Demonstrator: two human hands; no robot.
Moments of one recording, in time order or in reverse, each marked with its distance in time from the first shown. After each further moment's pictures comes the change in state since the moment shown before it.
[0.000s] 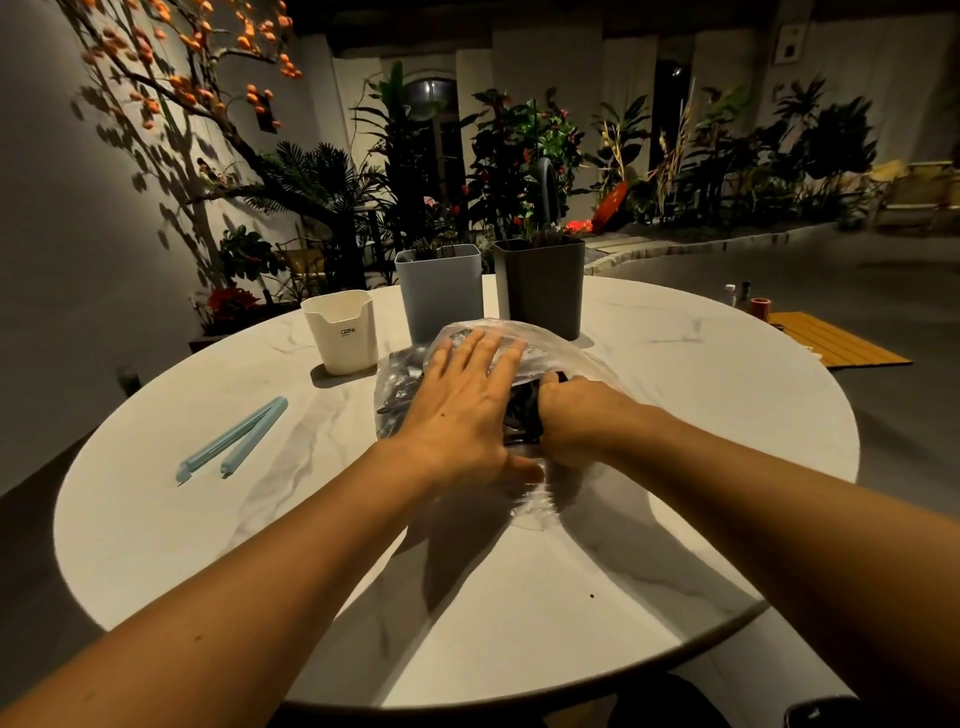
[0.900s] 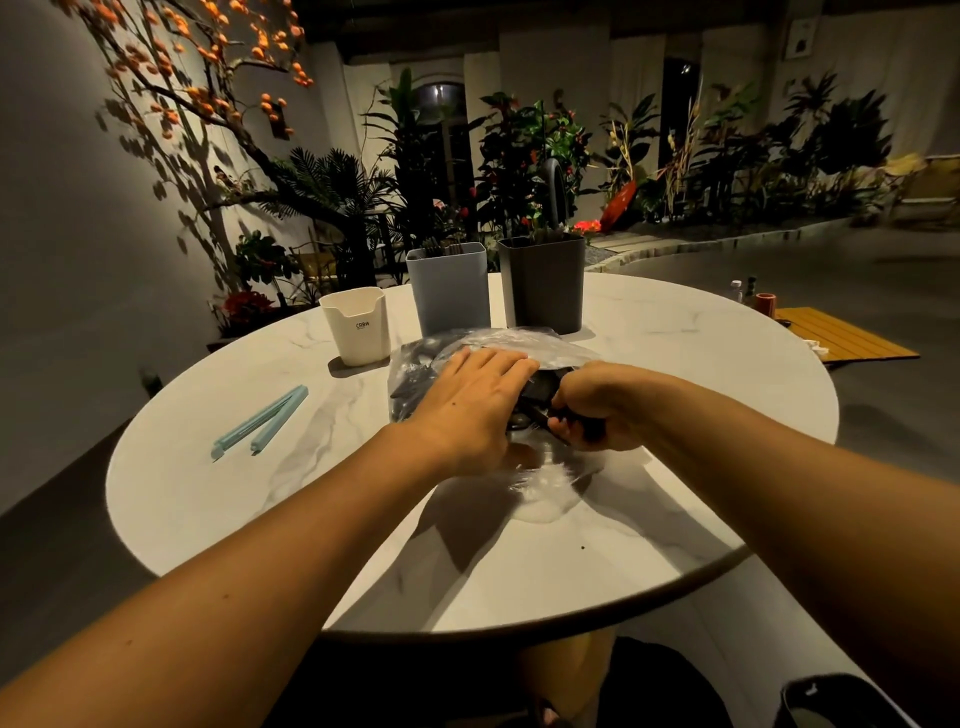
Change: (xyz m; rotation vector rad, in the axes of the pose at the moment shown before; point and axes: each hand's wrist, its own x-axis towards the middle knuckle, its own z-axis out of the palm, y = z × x) left_hand -0.022 0.010 -0.012 -0.020 -0.019 0.131; right_hand -0.013 0.013 -0.006 1.295 -0.263 0.433
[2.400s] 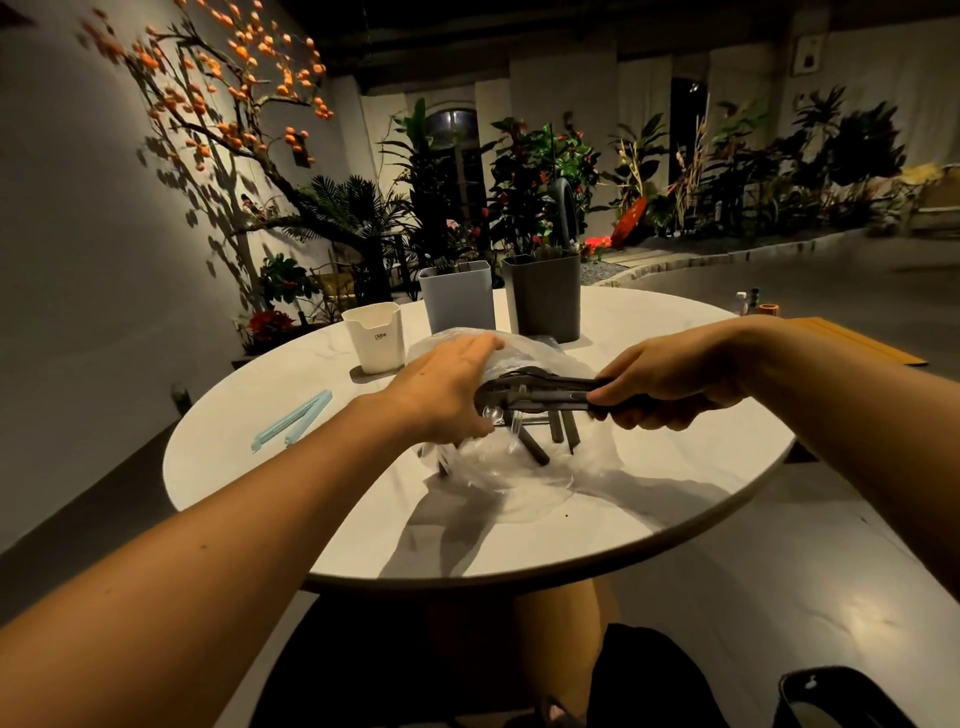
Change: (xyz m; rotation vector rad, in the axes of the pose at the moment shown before) left_hand -0.029 0.007 -0.052 -0.128 -0.029 -0.184; right_hand -0.067 0.001 -0.078 -0.572 -0.290 -0.134
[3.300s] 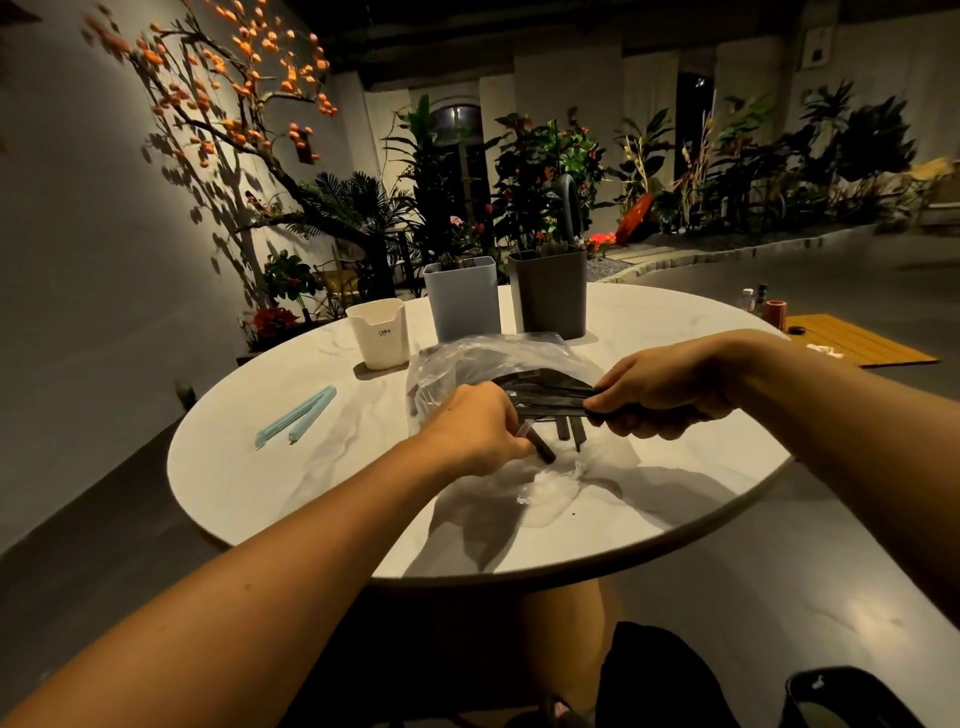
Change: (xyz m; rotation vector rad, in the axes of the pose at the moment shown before) left_hand -0.006 0.022 0.038 -0.256 -0.069 -0.226; right_hand 0.018 0.003 0.009 0.044 -0.031 0.005
